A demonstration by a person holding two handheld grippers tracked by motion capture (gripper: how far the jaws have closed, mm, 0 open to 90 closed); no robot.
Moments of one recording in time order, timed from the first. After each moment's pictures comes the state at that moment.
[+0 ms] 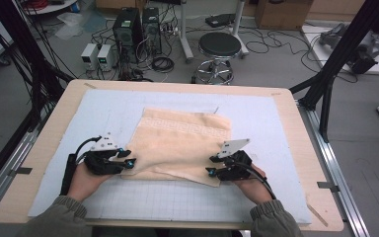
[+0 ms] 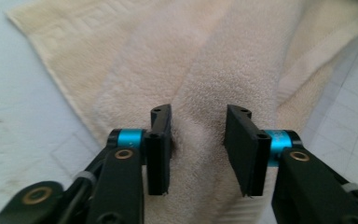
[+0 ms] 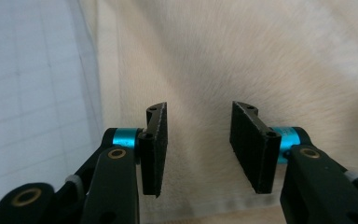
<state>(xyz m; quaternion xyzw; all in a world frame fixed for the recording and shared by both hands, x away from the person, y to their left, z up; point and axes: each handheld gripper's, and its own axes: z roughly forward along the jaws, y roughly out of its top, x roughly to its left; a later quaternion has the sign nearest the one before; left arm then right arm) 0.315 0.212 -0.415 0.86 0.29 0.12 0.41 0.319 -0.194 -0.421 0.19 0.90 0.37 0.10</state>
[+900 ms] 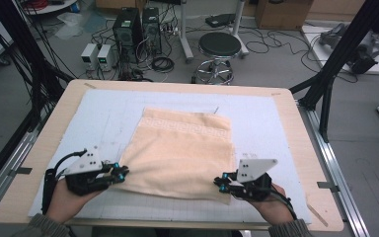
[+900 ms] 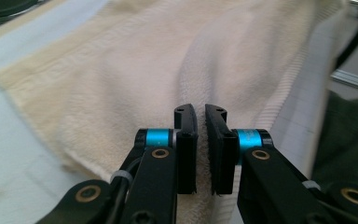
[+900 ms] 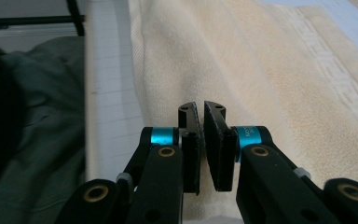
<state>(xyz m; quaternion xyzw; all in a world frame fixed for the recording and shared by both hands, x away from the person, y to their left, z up) 0.230 0.218 -0.359 0.85 0.20 0.12 0.46 0.237 -0.219 -0.364 0.10 0.89 0.44 0.10</state>
